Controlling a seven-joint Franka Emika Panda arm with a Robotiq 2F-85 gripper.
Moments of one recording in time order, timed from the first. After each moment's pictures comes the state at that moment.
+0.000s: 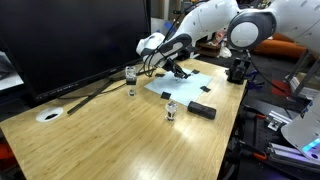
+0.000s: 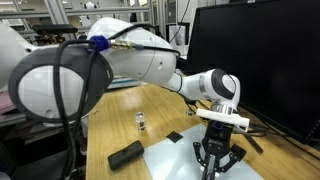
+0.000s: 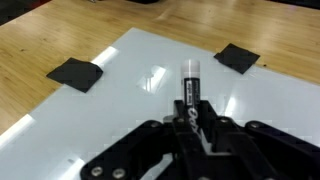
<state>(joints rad) 0.05 1.22 -0.08 -0.87 -0.48 1.25 -0.49</state>
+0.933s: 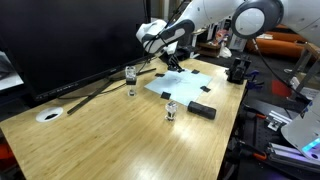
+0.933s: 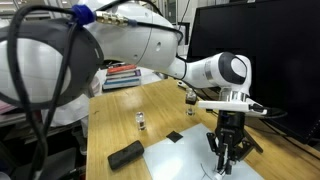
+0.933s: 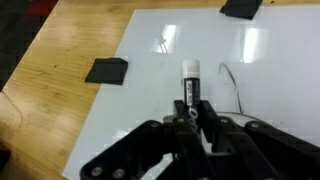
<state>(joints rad) 0.02 1.12 -0.08 -0.91 -0.44 1.40 -0.17</state>
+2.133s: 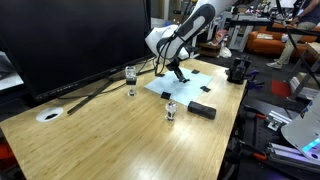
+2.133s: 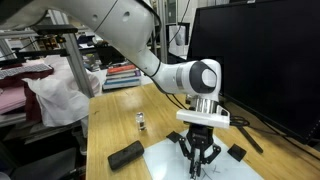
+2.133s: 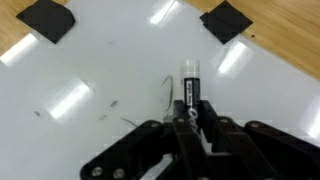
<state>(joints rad) 0.01 0.77 0.00 -1.59 -0.44 1.82 -0.45</state>
